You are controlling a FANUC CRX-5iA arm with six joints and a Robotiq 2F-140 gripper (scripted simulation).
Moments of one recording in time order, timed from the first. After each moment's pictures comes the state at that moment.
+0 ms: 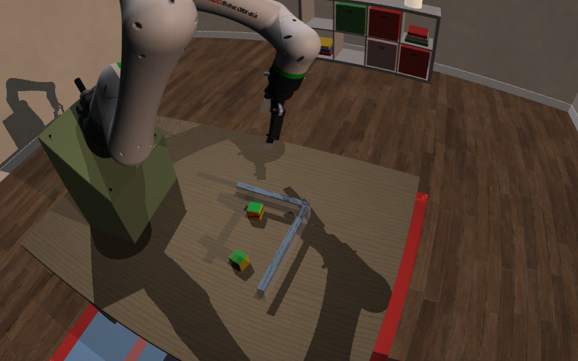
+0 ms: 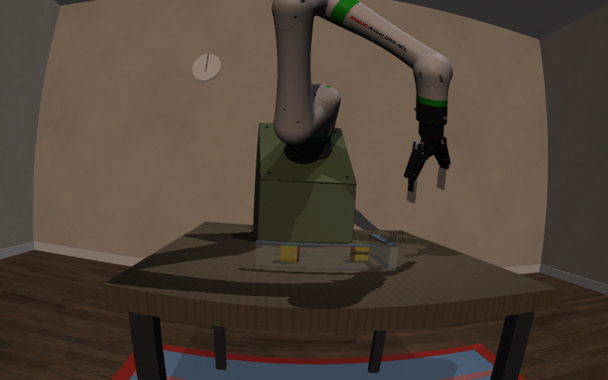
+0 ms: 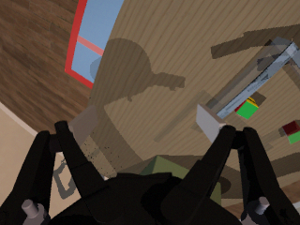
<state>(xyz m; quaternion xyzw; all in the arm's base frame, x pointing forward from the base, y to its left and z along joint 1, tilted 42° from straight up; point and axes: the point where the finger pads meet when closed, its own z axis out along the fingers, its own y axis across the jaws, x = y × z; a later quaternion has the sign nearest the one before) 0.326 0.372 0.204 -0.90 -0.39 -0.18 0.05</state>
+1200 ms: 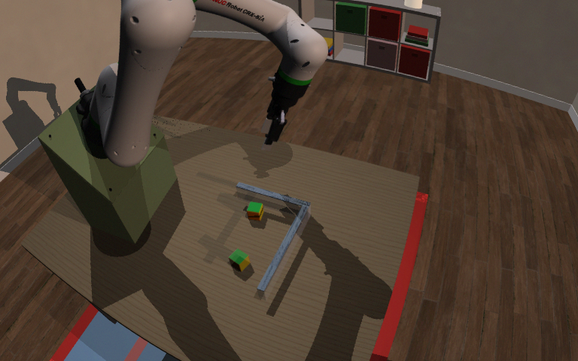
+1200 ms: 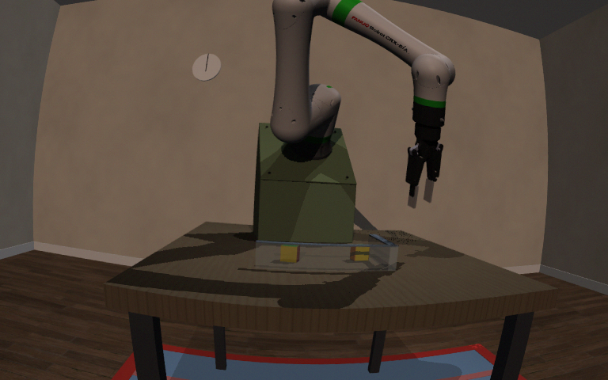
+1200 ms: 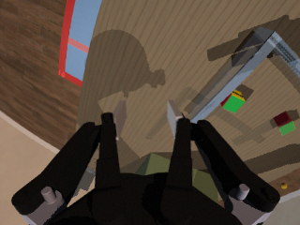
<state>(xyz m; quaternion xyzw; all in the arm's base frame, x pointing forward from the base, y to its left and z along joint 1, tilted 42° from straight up) 0.351 0.351 0.209 -0.92 -0.36 -0.17 0.04</state>
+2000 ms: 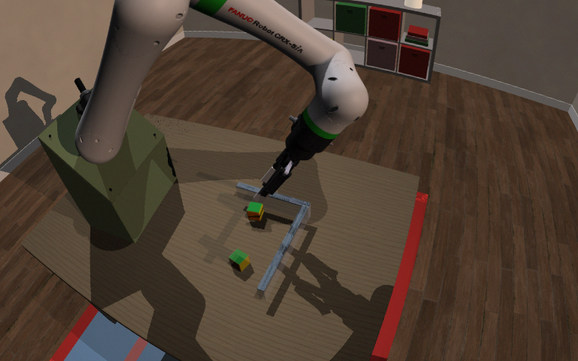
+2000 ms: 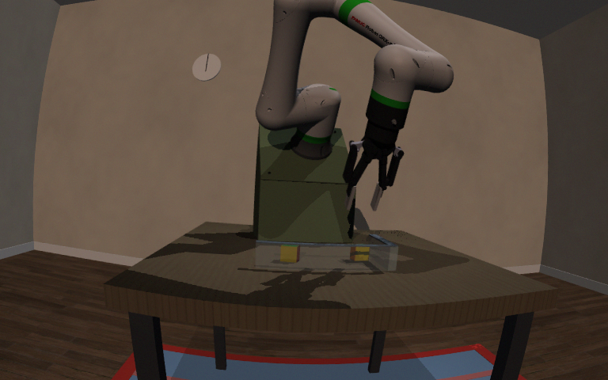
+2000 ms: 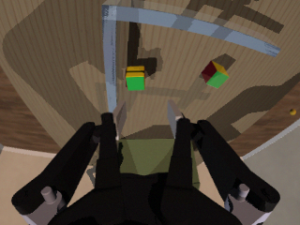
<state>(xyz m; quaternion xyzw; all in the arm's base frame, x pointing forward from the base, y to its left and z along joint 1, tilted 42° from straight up) 0.465 0.184 0.241 -0.98 -0.17 -0.09 -0.01</state>
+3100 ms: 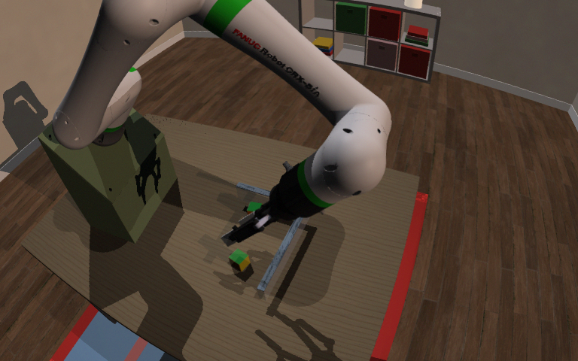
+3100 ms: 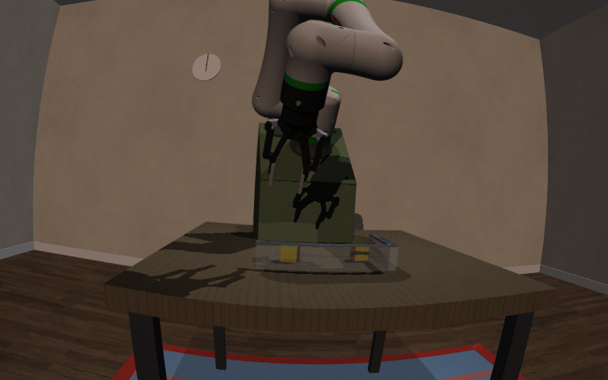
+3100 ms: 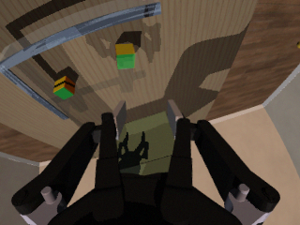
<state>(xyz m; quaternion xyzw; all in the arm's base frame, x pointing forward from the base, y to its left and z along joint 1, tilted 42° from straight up) 0.500 0.000 0.272 -1.00 0.00 0.00 0.00</state>
